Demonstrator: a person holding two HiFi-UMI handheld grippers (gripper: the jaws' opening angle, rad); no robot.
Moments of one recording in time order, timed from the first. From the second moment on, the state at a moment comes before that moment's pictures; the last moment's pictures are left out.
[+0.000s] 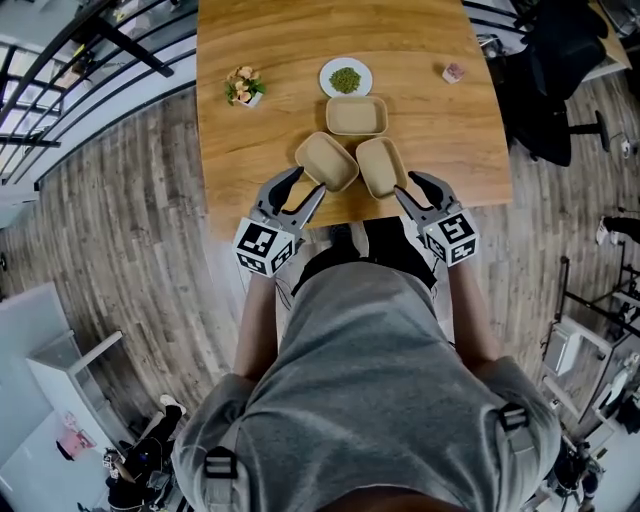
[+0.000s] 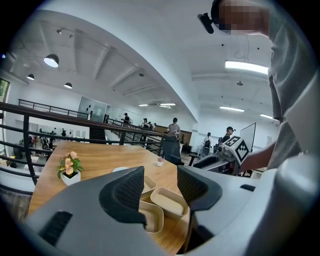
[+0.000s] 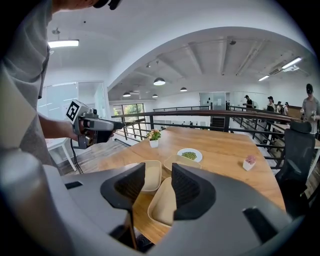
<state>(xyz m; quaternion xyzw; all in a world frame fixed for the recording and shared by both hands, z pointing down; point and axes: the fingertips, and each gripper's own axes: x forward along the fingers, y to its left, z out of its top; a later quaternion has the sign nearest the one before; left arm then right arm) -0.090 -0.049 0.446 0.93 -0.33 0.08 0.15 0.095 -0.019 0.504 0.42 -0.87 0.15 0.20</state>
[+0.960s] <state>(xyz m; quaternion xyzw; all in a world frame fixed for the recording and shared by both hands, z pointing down) -0.083 -0.053 0.497 0.91 -0.35 0.13 0.20 0.126 -0.045 0.595 0.45 -0.83 0.15 0.29</state>
